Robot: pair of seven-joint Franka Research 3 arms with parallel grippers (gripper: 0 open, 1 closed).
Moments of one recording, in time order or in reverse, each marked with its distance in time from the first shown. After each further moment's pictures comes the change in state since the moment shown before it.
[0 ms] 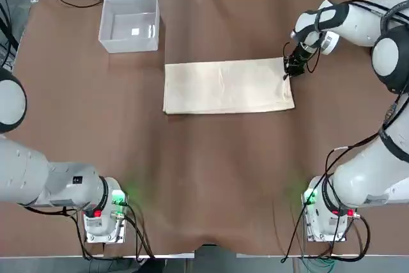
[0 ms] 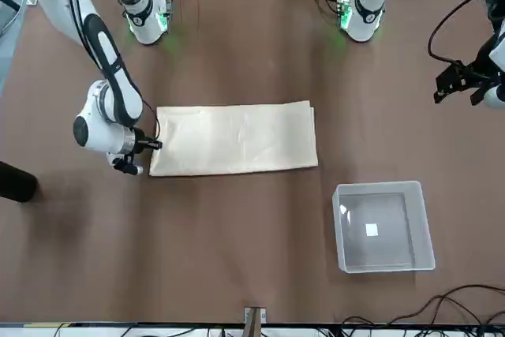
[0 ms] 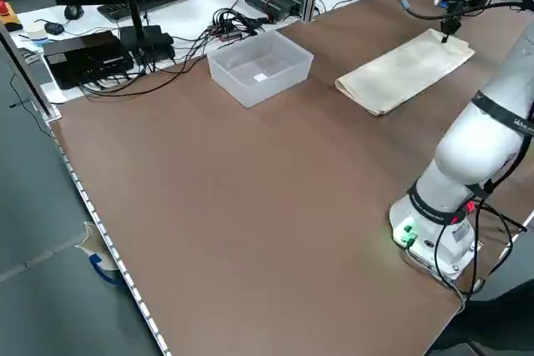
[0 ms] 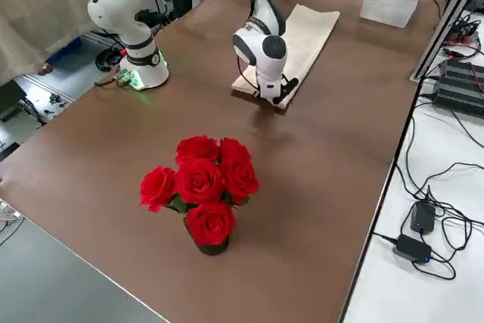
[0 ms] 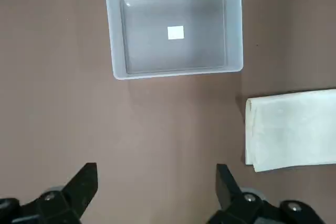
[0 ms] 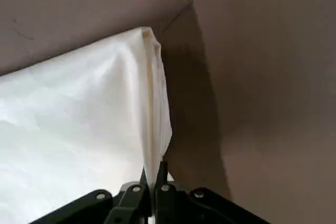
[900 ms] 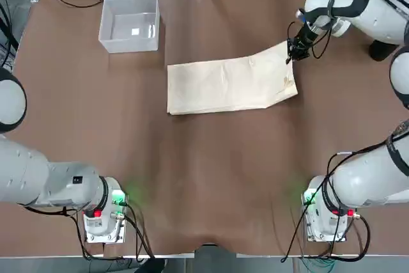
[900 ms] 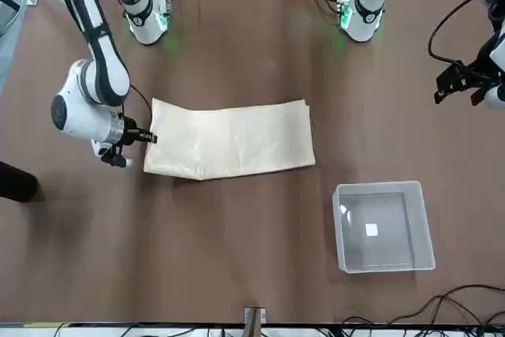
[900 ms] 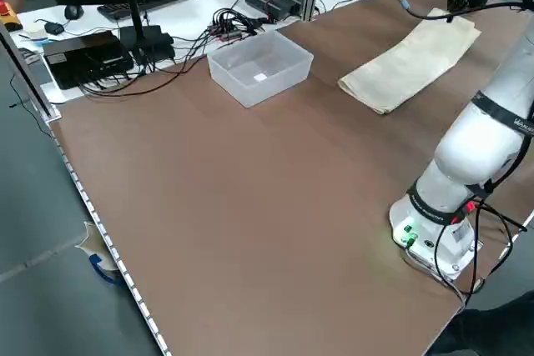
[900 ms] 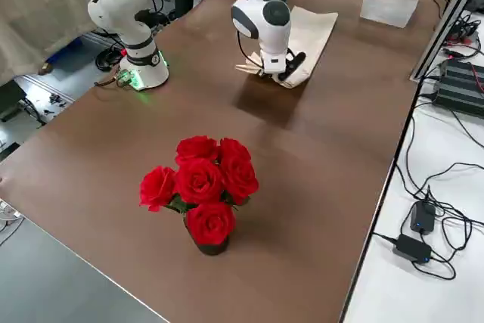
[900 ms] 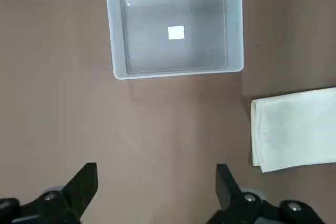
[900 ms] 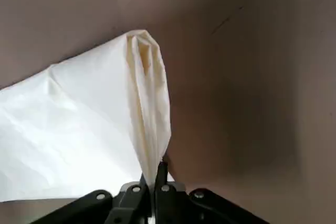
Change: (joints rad) left arm 0.001 0.000 0.000 0.000 0.000 0.000 0.000; right arm 0.004 -0.209 0.002 0.004 0.000 -0.157 0.085
